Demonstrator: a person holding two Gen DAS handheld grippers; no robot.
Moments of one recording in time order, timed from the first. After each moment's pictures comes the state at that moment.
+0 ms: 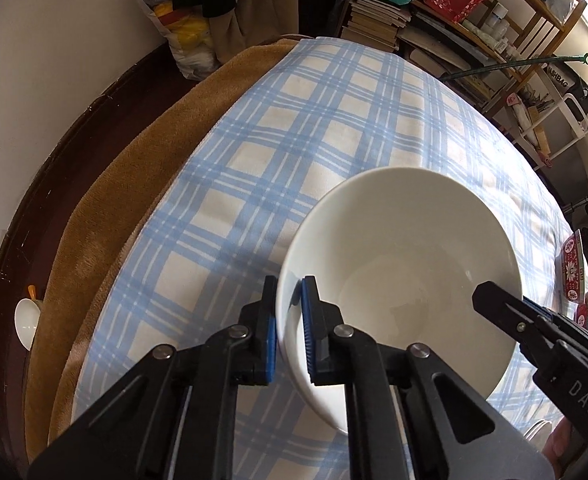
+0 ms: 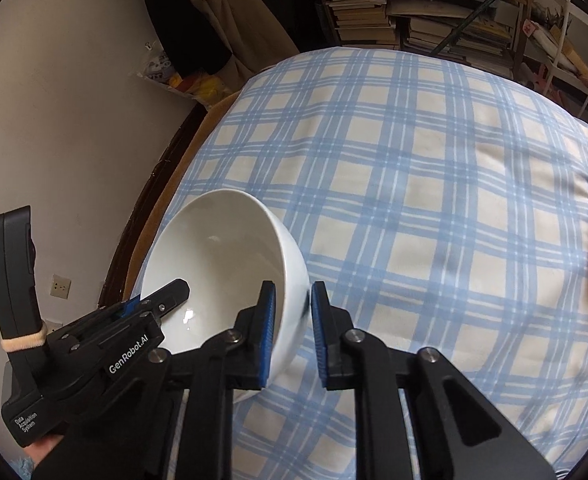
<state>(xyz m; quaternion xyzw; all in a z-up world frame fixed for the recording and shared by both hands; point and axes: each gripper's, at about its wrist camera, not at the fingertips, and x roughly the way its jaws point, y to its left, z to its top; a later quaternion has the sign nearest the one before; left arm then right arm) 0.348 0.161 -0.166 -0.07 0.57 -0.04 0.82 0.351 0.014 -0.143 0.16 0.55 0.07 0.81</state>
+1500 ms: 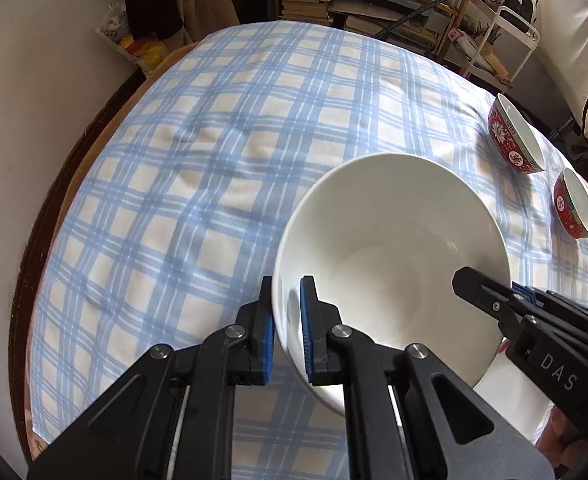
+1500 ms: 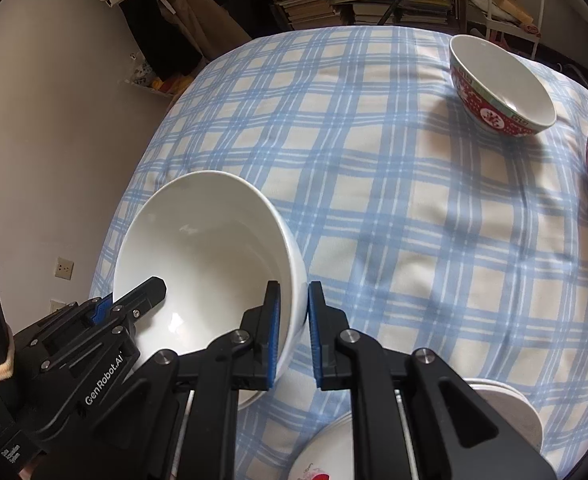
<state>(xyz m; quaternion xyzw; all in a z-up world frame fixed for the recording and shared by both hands) 0.201 0.022 -0.130 0.02 0.57 -0.05 0.82 0.200 -0.113 -0.140 0.19 0.56 0.06 0.81</state>
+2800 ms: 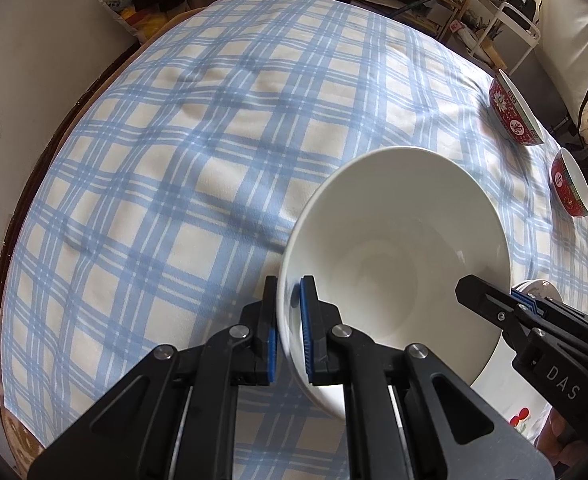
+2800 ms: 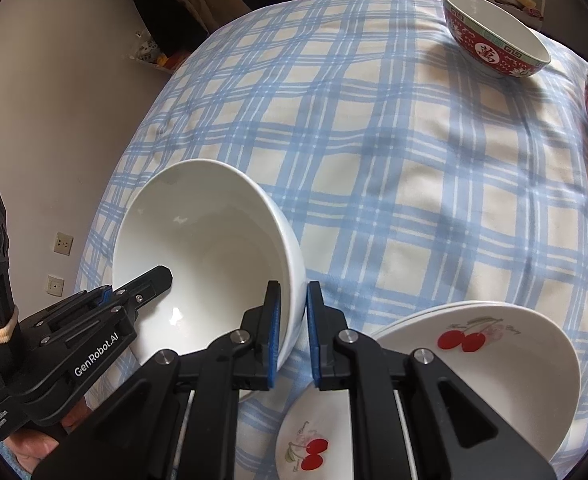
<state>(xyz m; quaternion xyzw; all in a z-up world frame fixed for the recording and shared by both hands) 0.168 0.036 -0.162 0.00 0.58 -0.06 0.81 0.161 -0.095 -0.164 0.18 0.57 0.07 0.80</state>
